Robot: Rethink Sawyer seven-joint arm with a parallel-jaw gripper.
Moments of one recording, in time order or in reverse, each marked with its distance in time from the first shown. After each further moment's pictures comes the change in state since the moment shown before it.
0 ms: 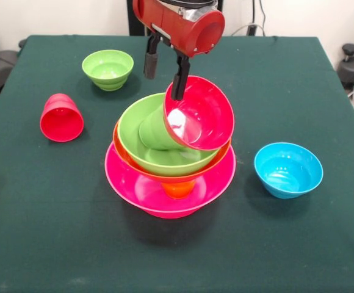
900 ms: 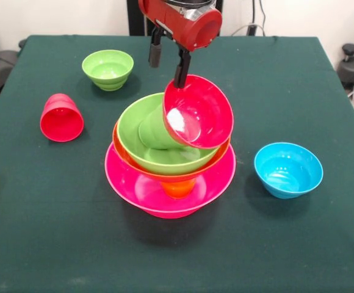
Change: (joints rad) arm 0.001 -0.030 -0.010 0.117 0.000 -0.001 0.000
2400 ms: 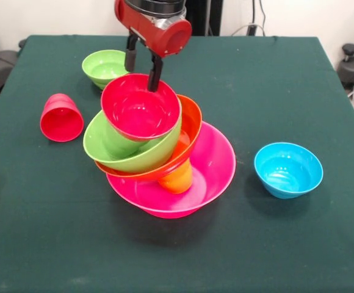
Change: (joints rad) arm -0.041 -0.005 0.007 0.068 -0.071 -0.091 0.000
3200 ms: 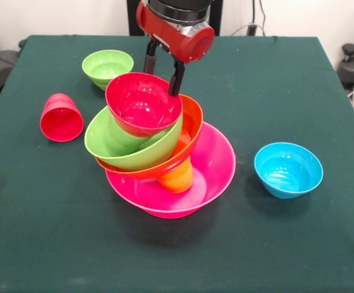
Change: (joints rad) arm 0.038 0.017 0.000 -0.004 0.000 0.000 0.000
